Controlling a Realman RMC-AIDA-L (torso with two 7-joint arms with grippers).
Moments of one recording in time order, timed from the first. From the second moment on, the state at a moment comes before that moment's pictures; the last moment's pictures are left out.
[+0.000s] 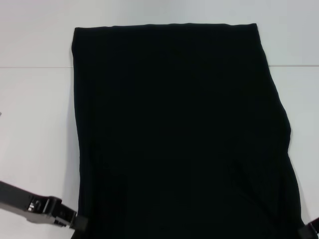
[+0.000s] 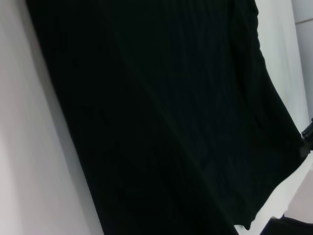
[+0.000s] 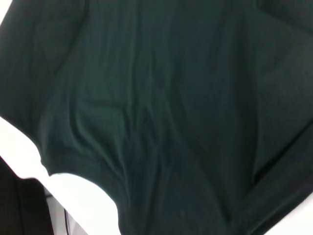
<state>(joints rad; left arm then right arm) -0.62 -1.99 0.51 0.73 2.62 1.94 -2.34 0.64 1.94 -0.72 -0.75 -2.63 -1.88 2.30</state>
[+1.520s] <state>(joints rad) -0.87 -1.97 0.59 0.54 2.44 1.03 -2.57 0.79 1.92 -0.72 -0.65 -2.40 -1.06 2.29</state>
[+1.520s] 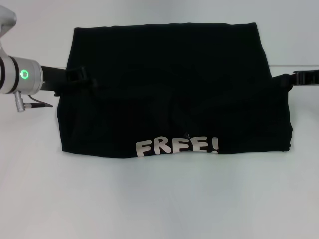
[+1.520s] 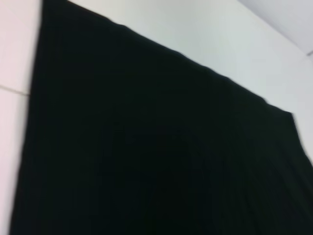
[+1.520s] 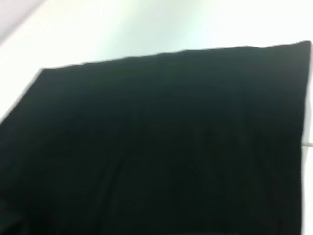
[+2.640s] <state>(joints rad) -0.89 -1.99 0.63 0.50 2.42 0.72 -2.61 0.90 1.98 -0.82 -0.51 -2.40 -0.58 2.28</state>
